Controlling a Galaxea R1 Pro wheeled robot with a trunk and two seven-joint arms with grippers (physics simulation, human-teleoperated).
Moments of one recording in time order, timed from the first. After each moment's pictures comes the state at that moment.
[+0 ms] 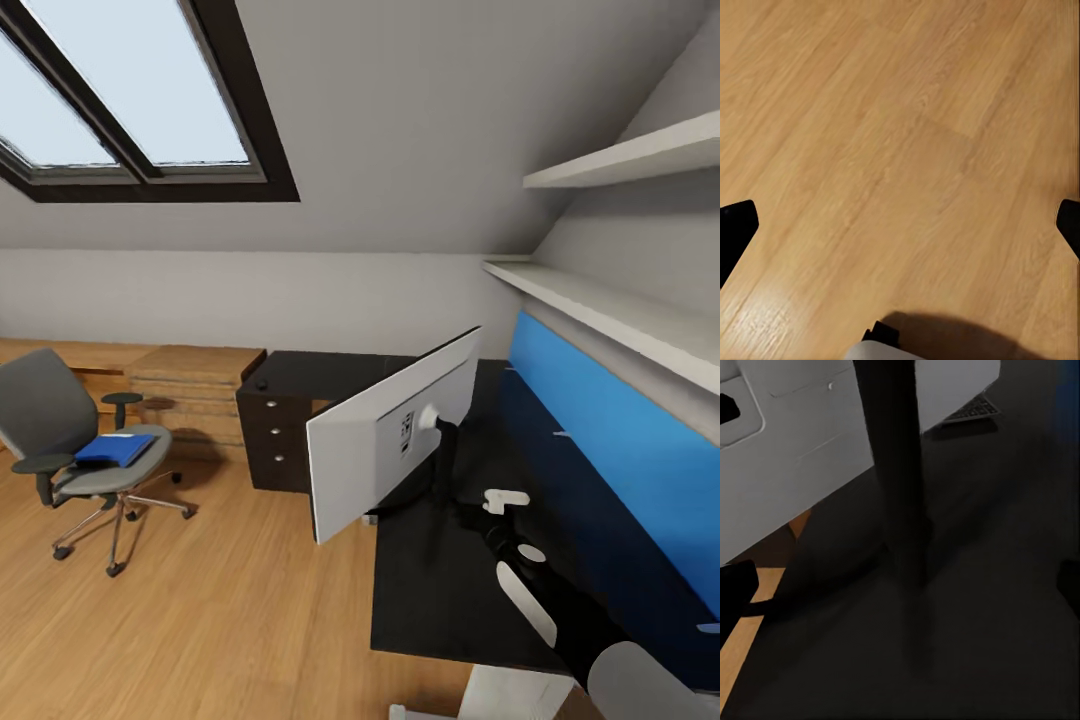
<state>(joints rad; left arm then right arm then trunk) 0.02 -0.01 0.03 -0.56 0.28 -0.29 0.16 -0.59 -0.19 0.45 -0.80 -0.57 -0.02 -0.16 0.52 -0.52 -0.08</state>
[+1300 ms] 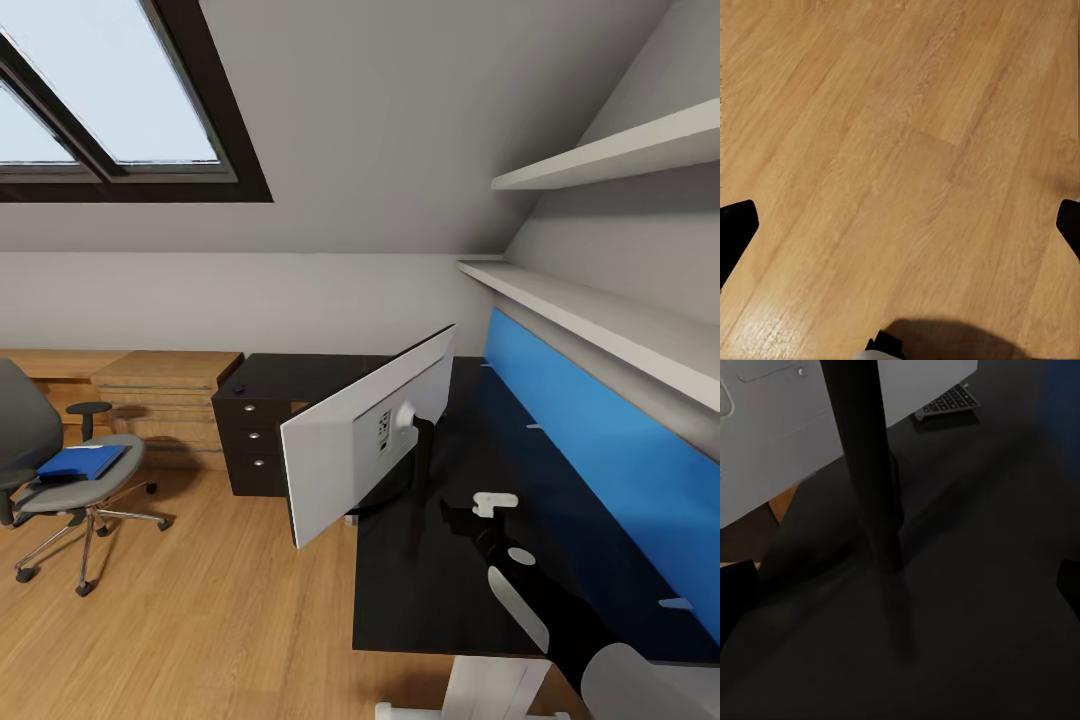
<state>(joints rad) 0.02 0.00 0.04 -0.56 0.28 -0.31 0.16 -0.59 -0.18 0.51 -0.80 -0.58 -0.01 -0.17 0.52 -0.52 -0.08</state>
